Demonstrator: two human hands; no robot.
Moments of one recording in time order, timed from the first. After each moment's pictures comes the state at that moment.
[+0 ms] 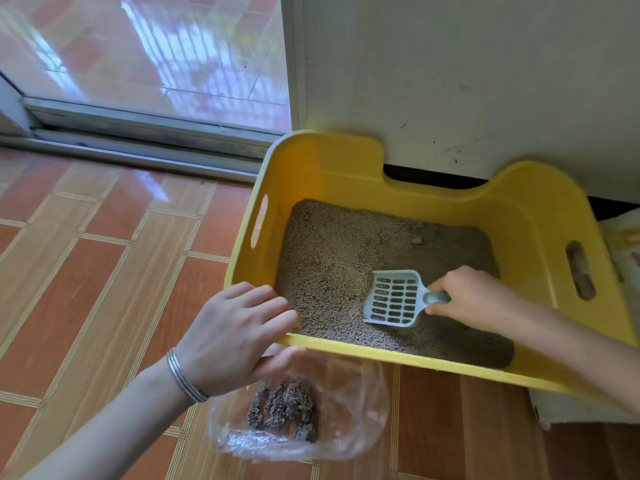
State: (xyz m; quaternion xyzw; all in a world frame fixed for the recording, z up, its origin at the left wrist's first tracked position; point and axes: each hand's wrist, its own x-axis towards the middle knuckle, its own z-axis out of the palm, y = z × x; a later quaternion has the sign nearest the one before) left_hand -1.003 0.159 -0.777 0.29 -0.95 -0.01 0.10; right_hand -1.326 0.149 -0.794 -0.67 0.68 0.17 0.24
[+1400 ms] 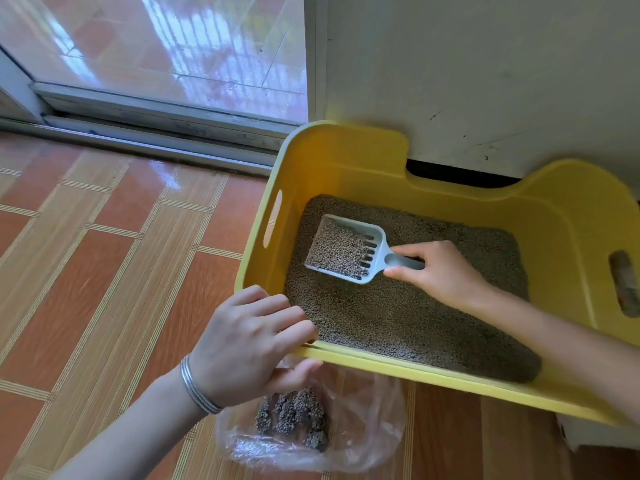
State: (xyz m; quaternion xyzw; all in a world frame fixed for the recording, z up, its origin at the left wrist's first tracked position) left_hand -1.006 0.159 -0.783 0.30 -0.94 -0.01 0.14; right_hand -1.286 0.110 -0.816 -0.66 0.65 -0.12 0.36
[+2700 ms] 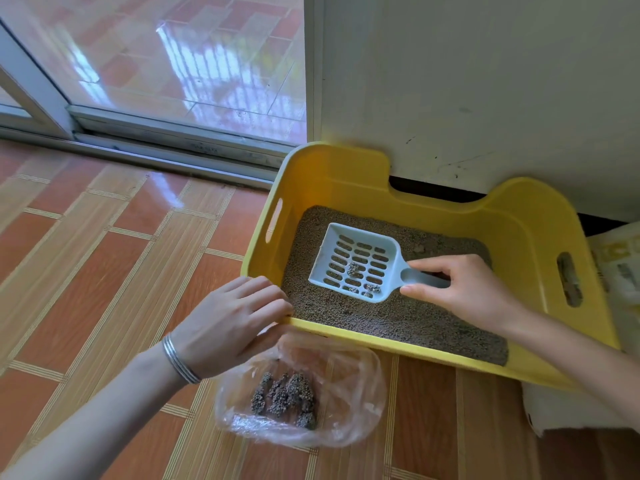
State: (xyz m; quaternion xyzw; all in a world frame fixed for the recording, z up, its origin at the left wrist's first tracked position) left_hand -0.986 0.171 -0.767 0.30 -0.95 -0.05 0.12; right_hand -1.307 0.166 -0.752 -0.70 0.61 -0.19 0.33
